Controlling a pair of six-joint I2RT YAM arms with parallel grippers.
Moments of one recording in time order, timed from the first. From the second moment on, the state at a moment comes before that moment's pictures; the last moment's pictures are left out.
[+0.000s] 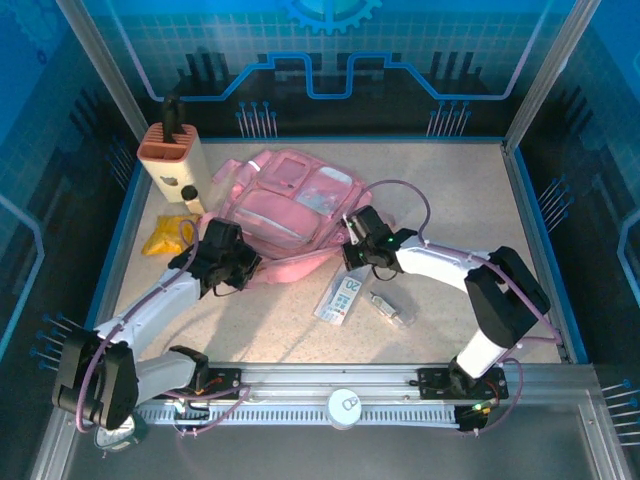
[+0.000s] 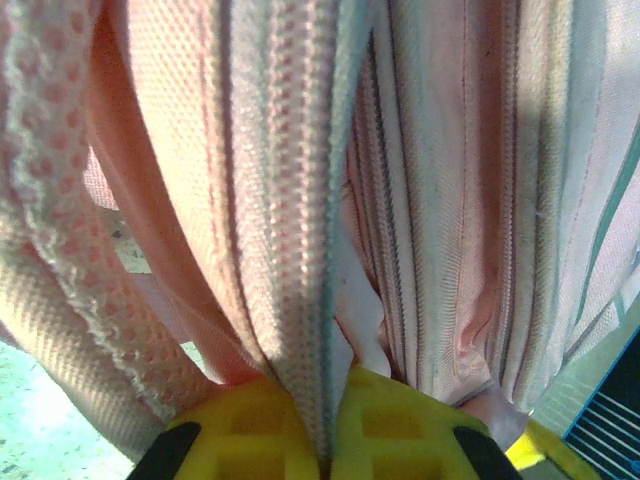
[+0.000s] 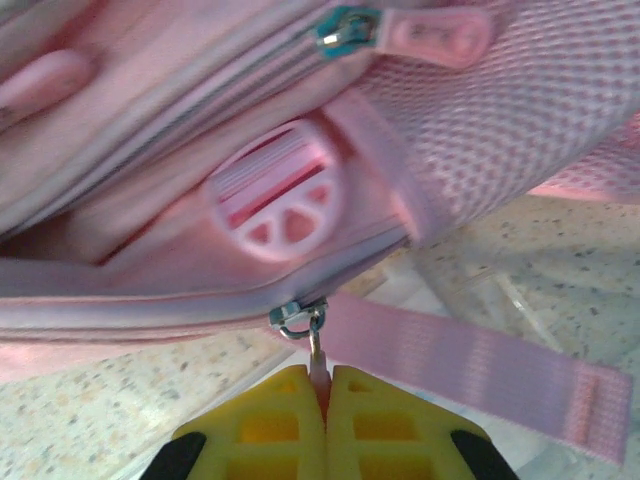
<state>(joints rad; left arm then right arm) -0.27 1.15 0.66 -0.46 0.14 -1.32 0.63 1.65 0.97 -0.30 0.05 0.28</state>
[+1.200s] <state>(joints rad) -0.37 1.10 0.84 -0.55 0.17 -1.03 0.47 1.68 1.18 -0.41 -0.25 0.50</state>
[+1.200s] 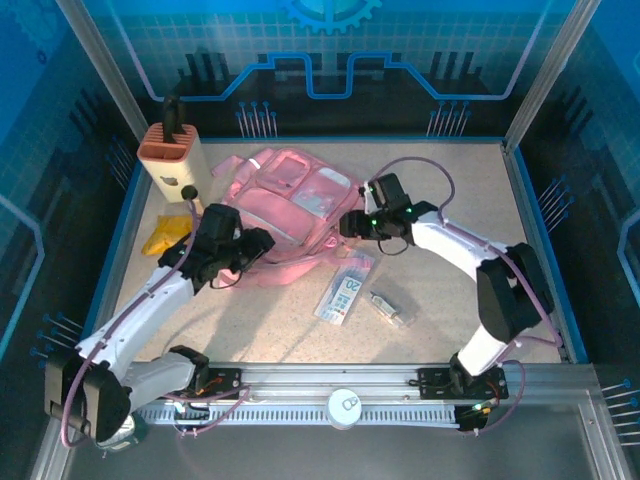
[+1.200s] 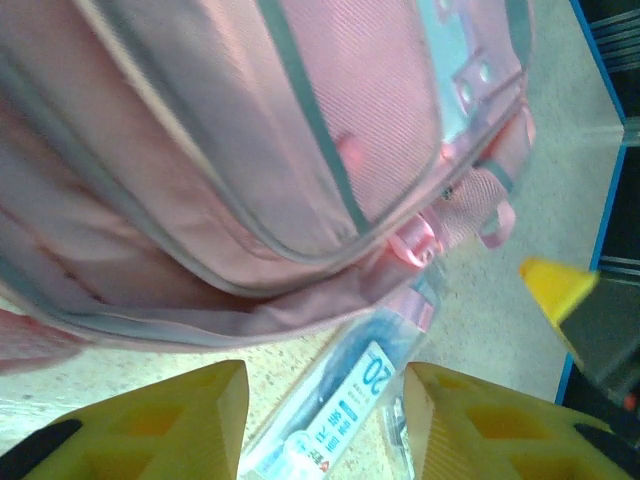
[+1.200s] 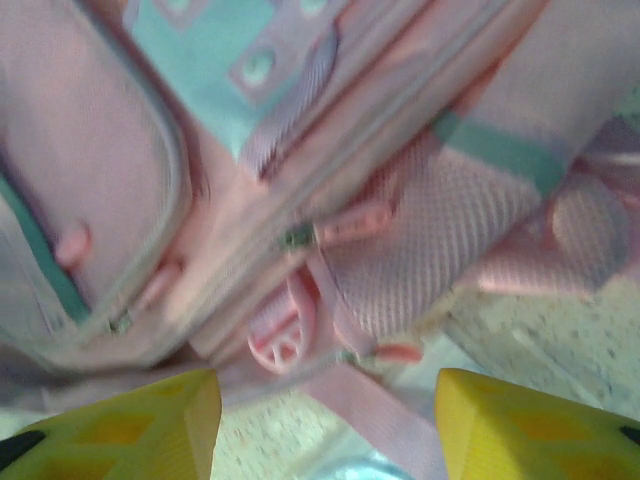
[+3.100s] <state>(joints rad) -0.46 1.65 1.03 -0.39 0.04 -0.91 0.33 1.65 1.17 -0.27 -0.31 0.93</state>
